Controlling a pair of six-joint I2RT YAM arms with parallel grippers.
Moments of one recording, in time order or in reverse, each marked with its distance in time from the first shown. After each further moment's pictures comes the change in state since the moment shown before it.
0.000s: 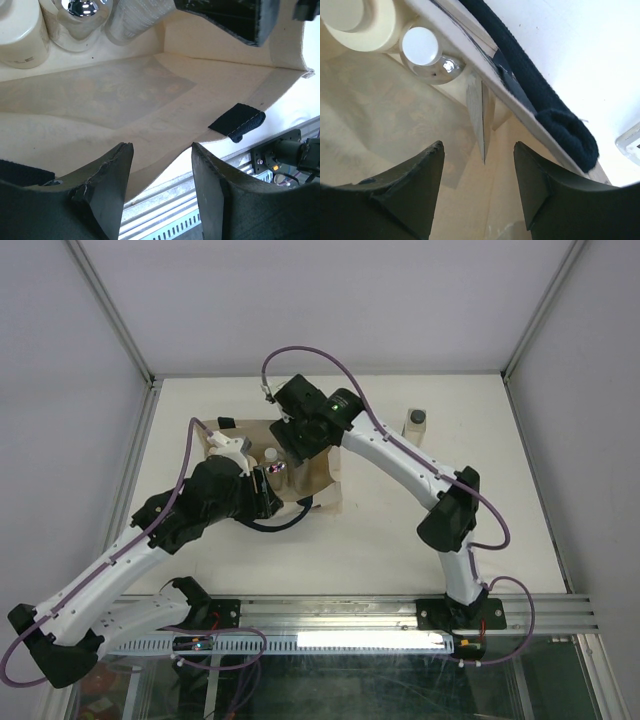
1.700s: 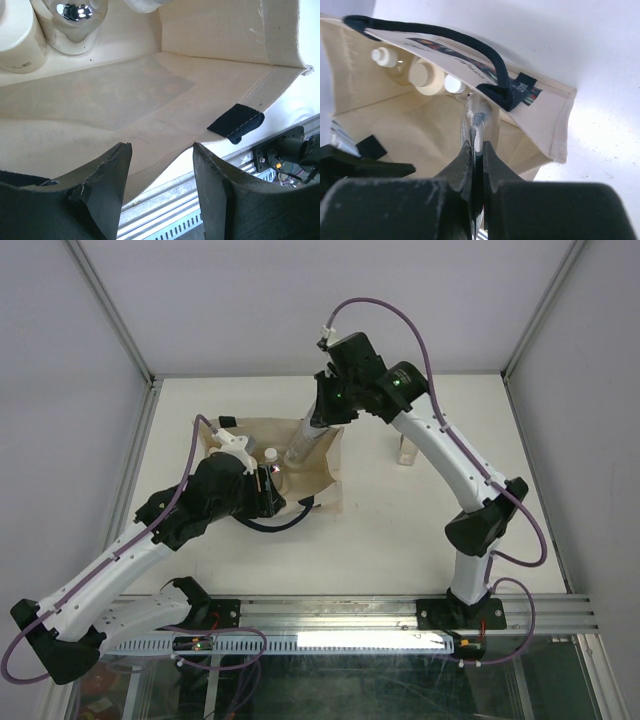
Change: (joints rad) left arm 0.000 0.029 0.014 0.007 0.010 0.020; right arm -0.161 -0.129 0.044 0.032 -0.190 0.293
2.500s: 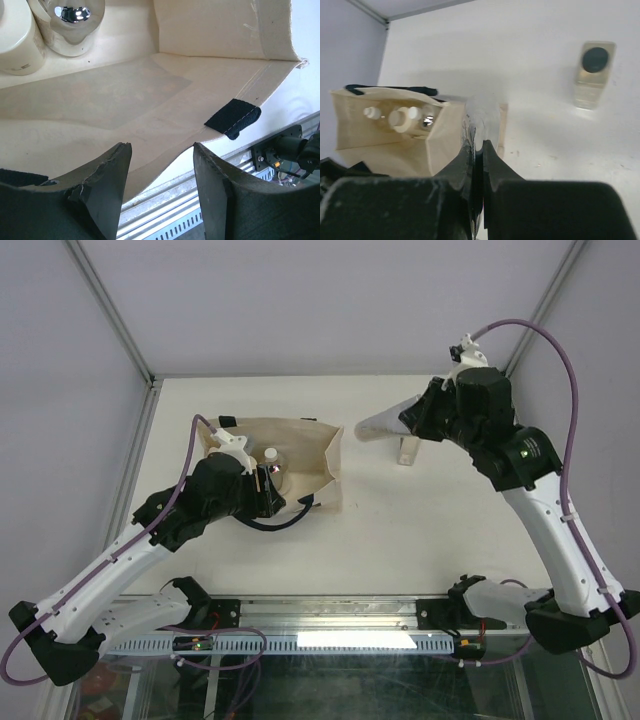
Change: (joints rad) left arm 0.000 -0.008 0.006 0.000 0.007 0.010; right arm -0.250 -0.693 -0.589 0.253 0.095 0.099
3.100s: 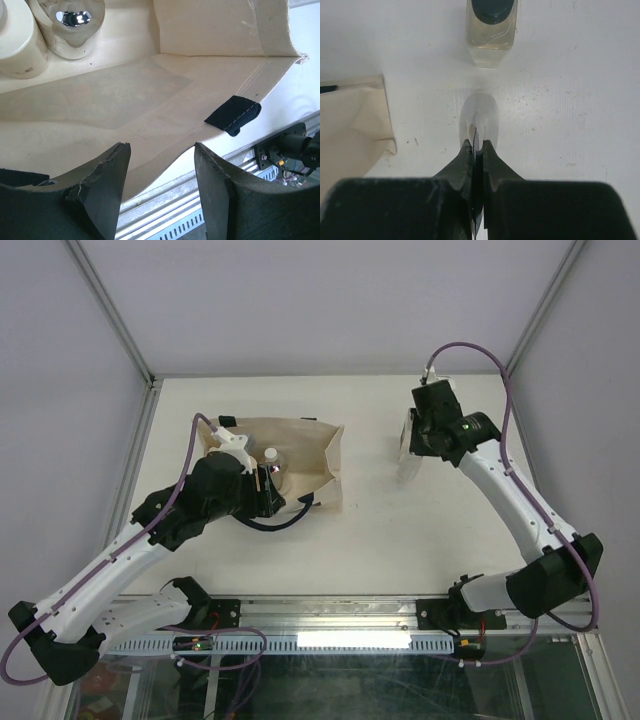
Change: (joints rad) left arm 0.000 0.003 0.013 -0.009 -0.001 0.027; right arm -0.053 0.151 -0.229 -0.072 0.267 -0.151
